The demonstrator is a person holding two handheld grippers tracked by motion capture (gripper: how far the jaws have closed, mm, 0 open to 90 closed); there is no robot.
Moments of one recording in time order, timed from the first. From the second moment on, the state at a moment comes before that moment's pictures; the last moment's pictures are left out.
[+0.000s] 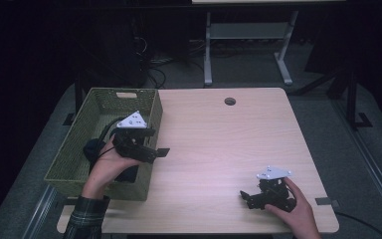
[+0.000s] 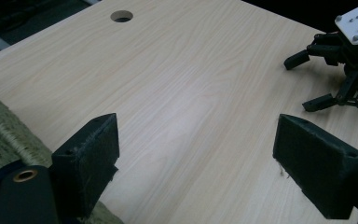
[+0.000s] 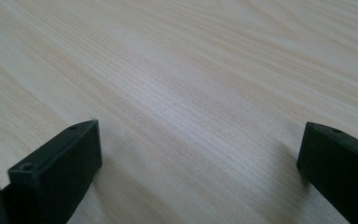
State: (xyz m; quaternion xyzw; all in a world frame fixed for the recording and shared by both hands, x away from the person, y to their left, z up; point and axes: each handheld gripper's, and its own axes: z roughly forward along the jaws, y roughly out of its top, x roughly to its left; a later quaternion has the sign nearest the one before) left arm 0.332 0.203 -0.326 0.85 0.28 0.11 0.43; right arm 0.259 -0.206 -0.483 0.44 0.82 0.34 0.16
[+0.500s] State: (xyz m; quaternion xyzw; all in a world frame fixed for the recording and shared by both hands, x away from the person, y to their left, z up) left arm 0.335 0.227 -0.324 0.85 0.30 0.12 0.42; right arm 0.259 -0.206 -0.483 0.43 0.82 0.34 0.16
